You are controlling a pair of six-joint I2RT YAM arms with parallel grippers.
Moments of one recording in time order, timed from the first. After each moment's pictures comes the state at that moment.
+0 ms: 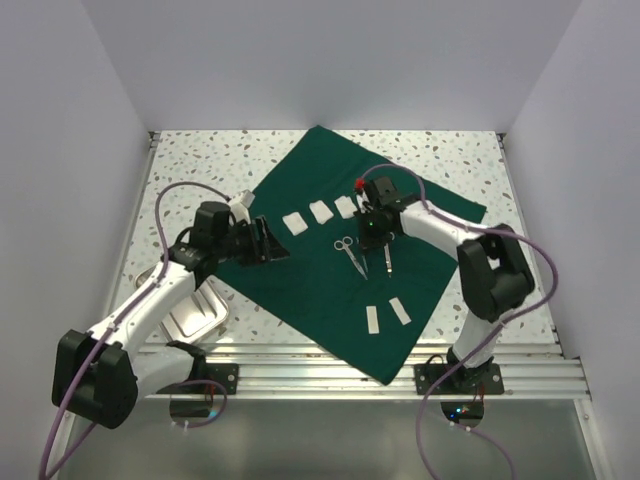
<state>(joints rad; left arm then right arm) -0.33 1.13 0.74 -0.32 0.44 -0.60 0.49 1.82 1.24 -0.55 -0.08 0.29</state>
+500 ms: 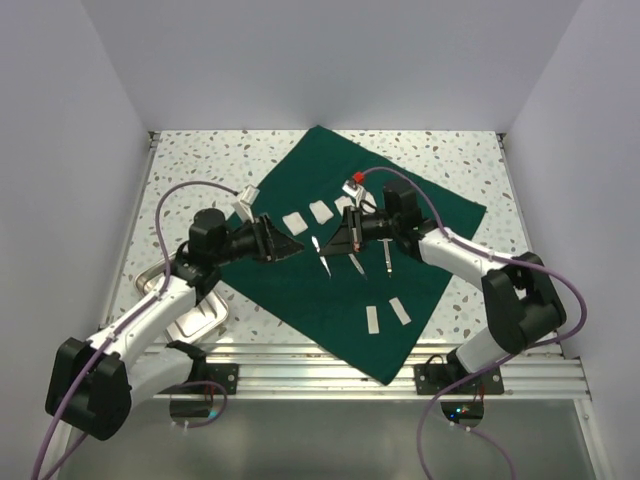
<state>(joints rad) -0.37 1.06 0.60 0.16 0.65 -0.75 0.49 1.55 0.93 0.12 -0.99 0.69</state>
